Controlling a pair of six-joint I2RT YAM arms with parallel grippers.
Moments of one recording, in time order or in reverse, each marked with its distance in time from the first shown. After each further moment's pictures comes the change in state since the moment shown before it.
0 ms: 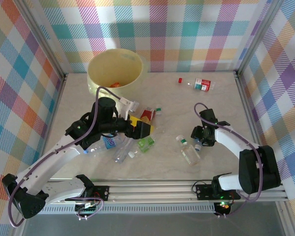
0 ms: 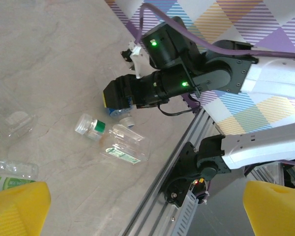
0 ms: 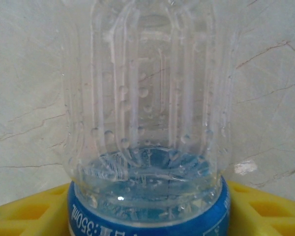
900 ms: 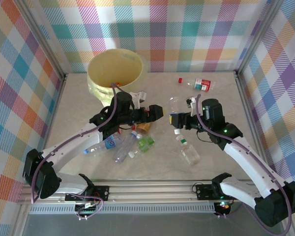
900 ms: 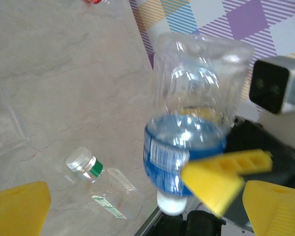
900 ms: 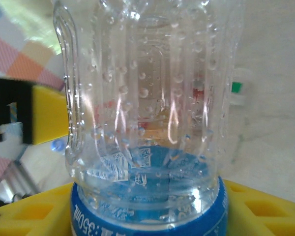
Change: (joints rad) left arm -0.003 0.261 -0.014 0.344 -0.098 -0.383; right arm 0.231 -0.336 0.174 0.186 -0.480 -0.230
